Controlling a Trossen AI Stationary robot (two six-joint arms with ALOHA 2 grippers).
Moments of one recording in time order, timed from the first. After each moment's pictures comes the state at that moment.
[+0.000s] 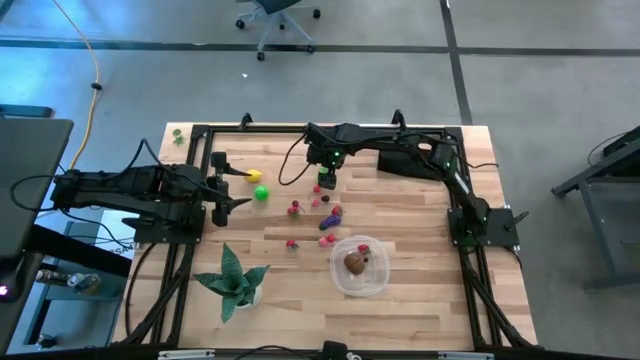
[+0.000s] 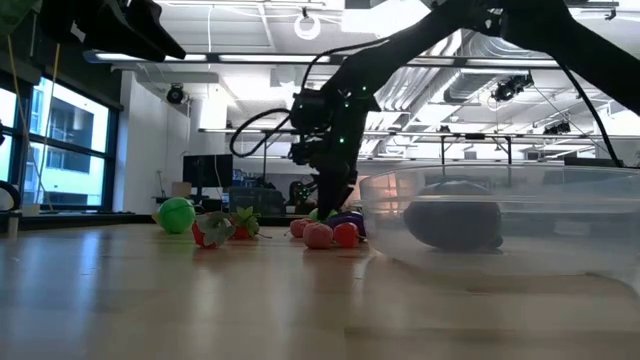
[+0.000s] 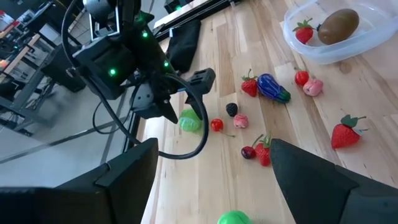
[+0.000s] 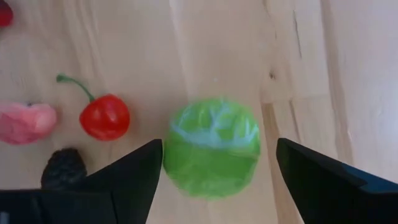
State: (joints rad) left arm 0.07 0.57 0.66 -0.58 -0.30 0.41; right arm -0.41 2.29 1.85 -0.85 -0.08 -0.23
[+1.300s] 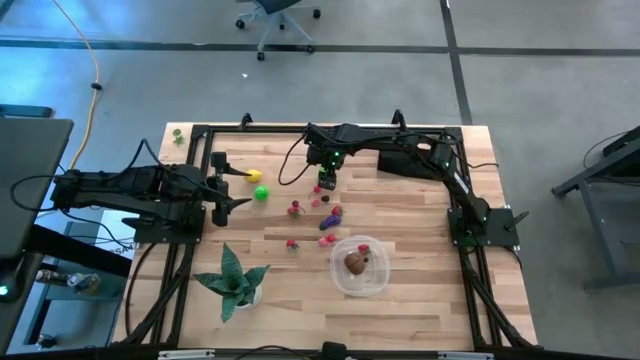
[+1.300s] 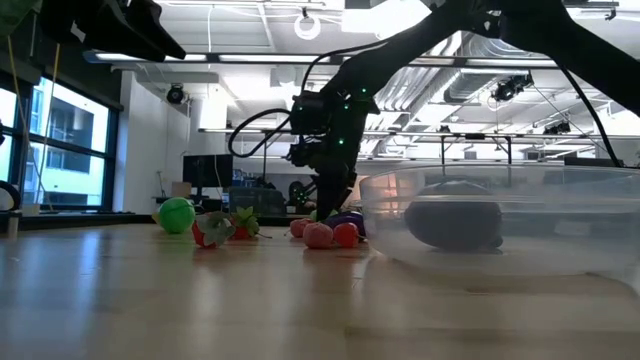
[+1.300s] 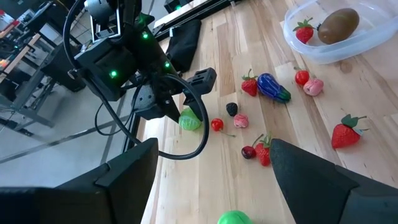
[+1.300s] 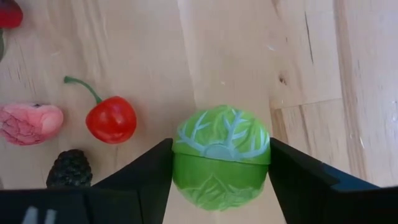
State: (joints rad) left arm 0.07 0.57 0.66 -0.58 -0.30 0.41; right arm -0.41 2.29 1.85 -0.85 -0.11 -0.24
